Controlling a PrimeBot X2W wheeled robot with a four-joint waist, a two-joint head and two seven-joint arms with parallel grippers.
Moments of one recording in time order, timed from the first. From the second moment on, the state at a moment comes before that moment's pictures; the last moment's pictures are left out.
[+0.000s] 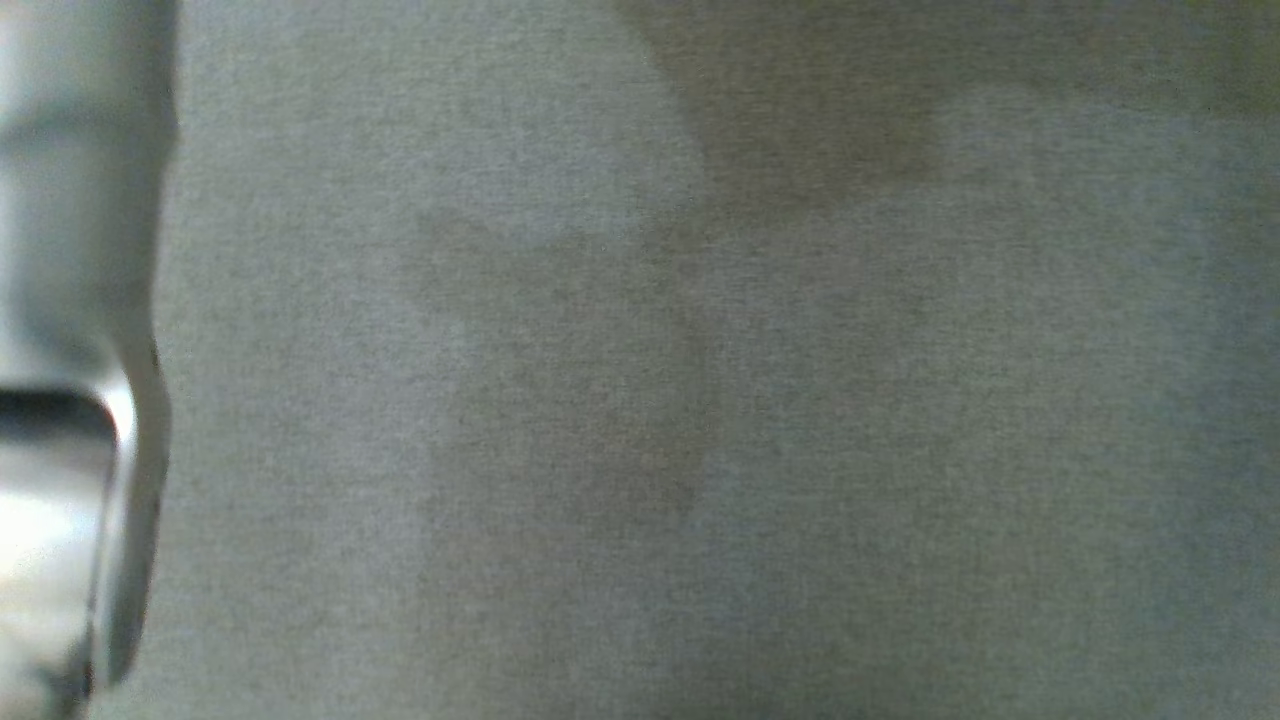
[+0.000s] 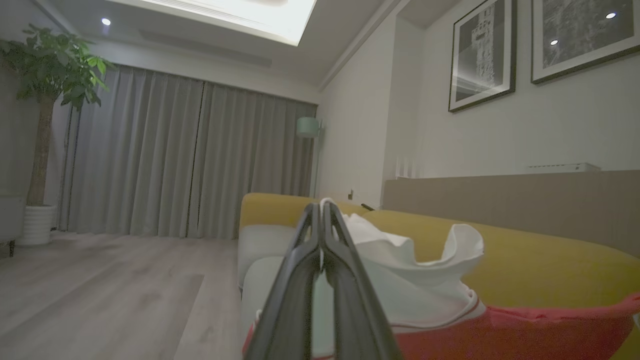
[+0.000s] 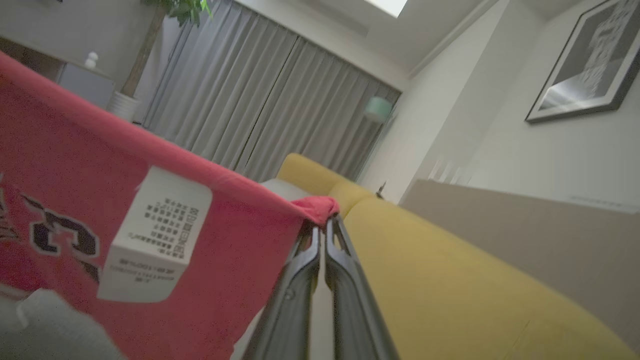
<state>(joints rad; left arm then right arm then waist) -1.47 0.14 -0.31 0.61 -0.54 -0.12 -0.20 -1.25 -0.49 0.05 0.59 -0.14 0.12 -0.26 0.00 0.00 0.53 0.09</state>
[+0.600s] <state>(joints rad) -0.39 0.29 -0.40 0.07 -0.74 -0.09 -0.25 -0.52 -0.36 -0.12 0.41 -0.09 0.12 -0.26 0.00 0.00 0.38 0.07</state>
